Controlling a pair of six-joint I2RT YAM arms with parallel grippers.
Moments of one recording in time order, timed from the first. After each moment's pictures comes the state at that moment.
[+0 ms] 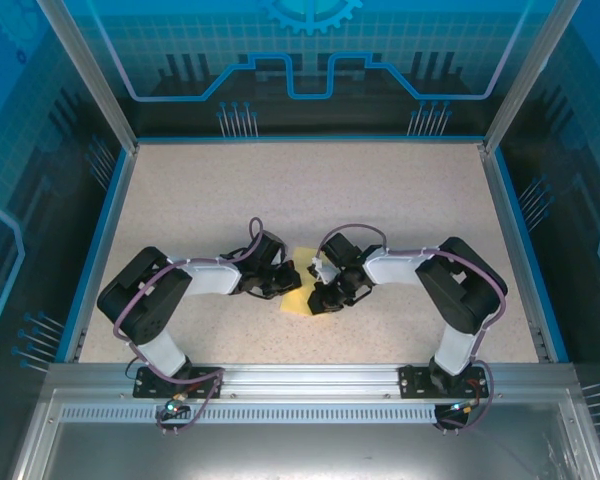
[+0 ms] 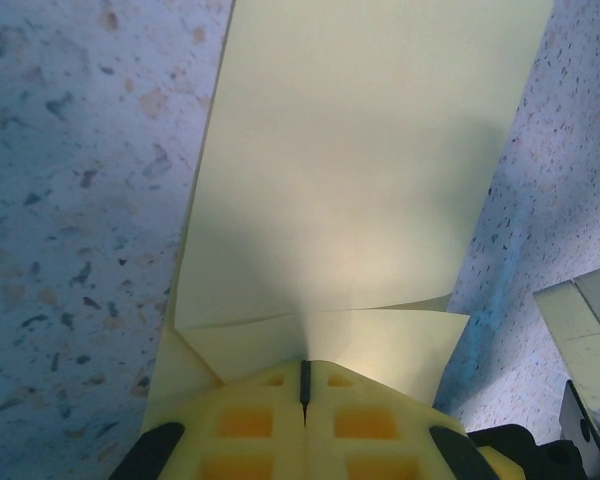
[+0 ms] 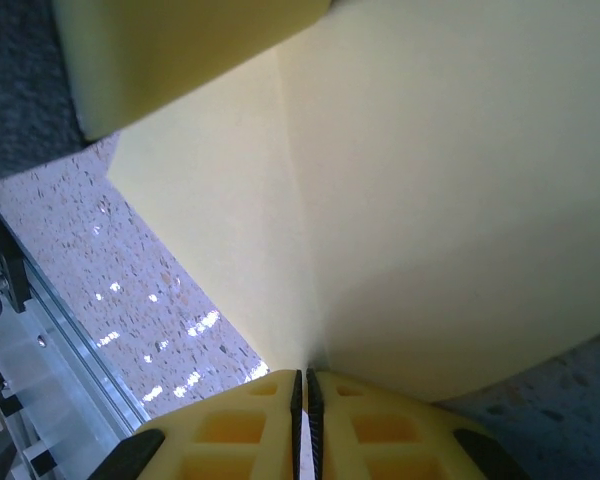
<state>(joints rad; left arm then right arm) -0.60 1.68 0.69 0.02 0.37 -0.96 0.71 1.78 0.86 -0.38 -0.63 0.44</state>
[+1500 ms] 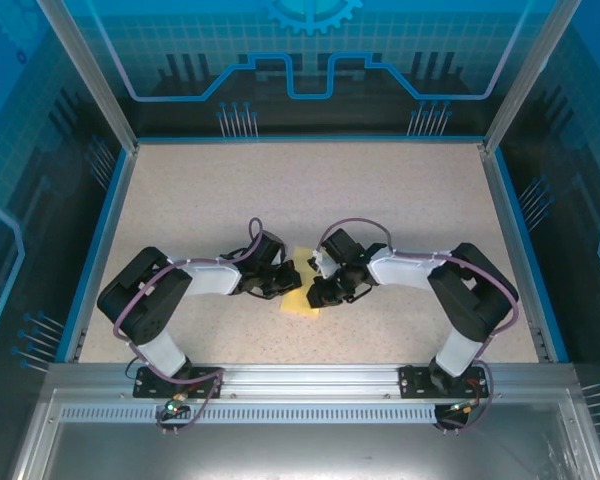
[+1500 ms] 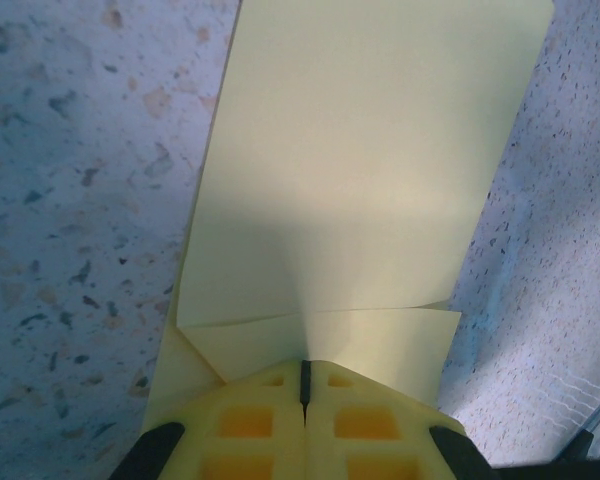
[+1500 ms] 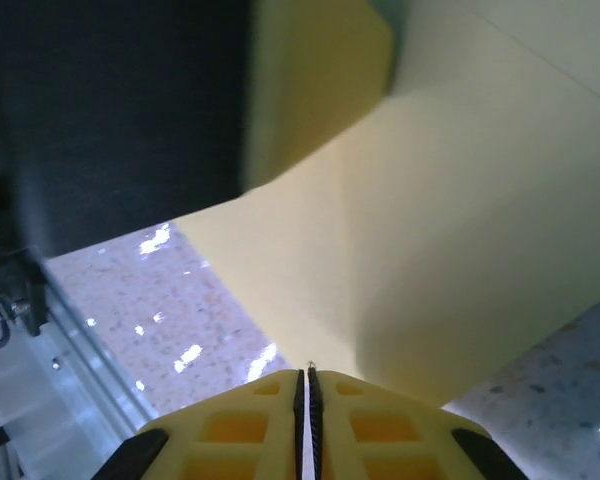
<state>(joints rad) -0.60 1.68 0.69 0.03 0.36 -0.97 0.72 1.71 0.88 -0.37 -0.57 0.48</state>
